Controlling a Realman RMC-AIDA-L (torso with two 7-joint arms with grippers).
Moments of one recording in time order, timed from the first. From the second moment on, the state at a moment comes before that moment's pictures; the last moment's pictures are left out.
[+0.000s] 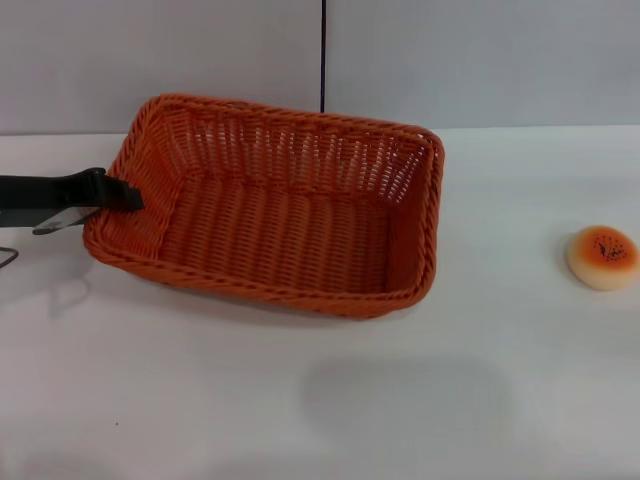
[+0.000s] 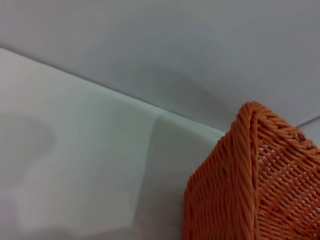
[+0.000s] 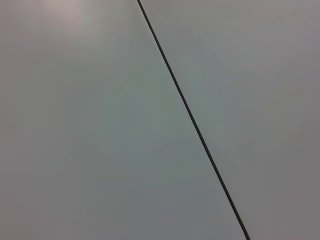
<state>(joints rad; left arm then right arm) -0.28 -2.07 1.08 1.30 2.25 1.29 -2.88 0.40 1.92 -0.47 -0.11 -0.91 -1.62 0.89</state>
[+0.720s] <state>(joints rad) -0.18 -2.07 1.10 1.39 2.11 1.40 -2.88 0.43 1.90 -0.48 -0.09 -0.91 -1.62 0.89</state>
